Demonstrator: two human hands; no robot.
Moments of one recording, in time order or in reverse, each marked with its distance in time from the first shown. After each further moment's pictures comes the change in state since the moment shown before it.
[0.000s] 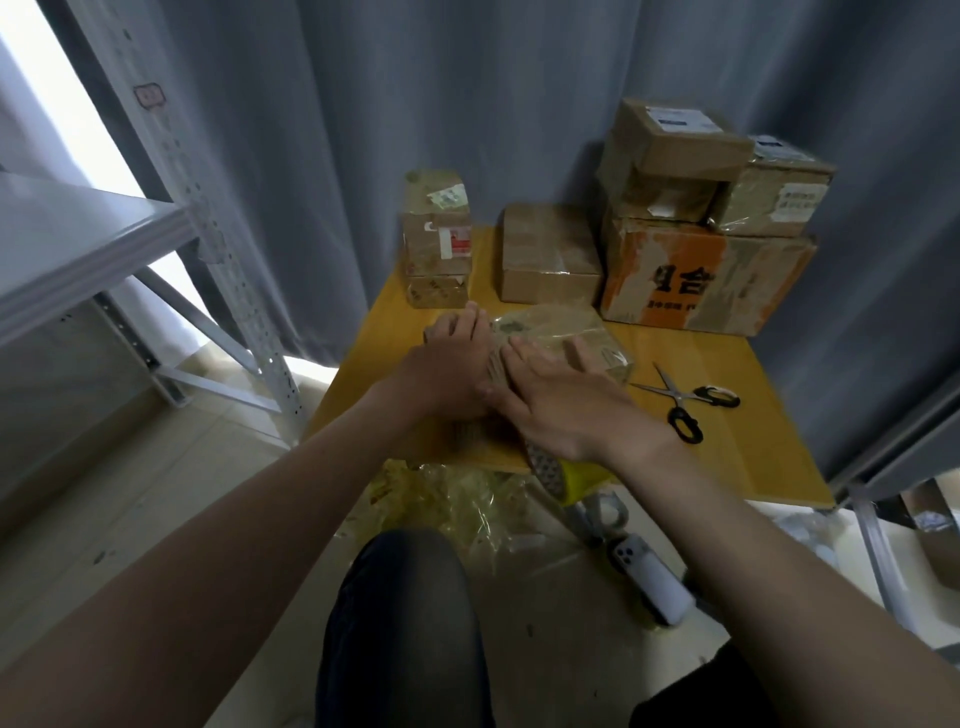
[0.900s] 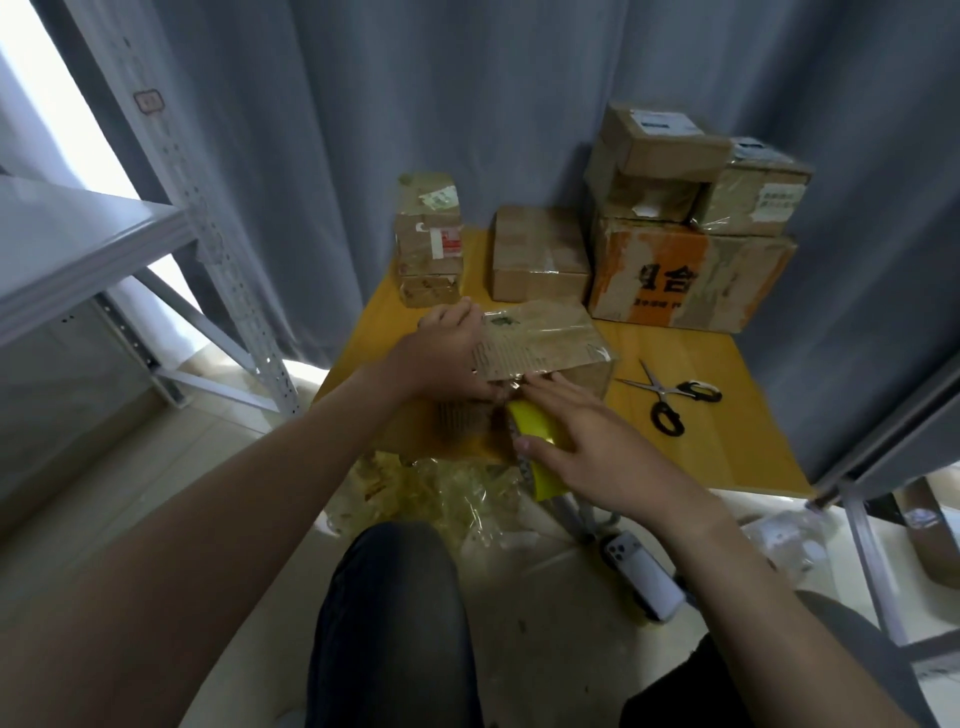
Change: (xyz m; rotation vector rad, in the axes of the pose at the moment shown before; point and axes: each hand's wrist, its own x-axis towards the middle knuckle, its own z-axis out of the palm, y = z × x) left_hand 0.005 0.000 -0.007 -0.040 0.046 -0.001; right_hand -0.062 0.028 0.029 0.431 0.197 -0.076
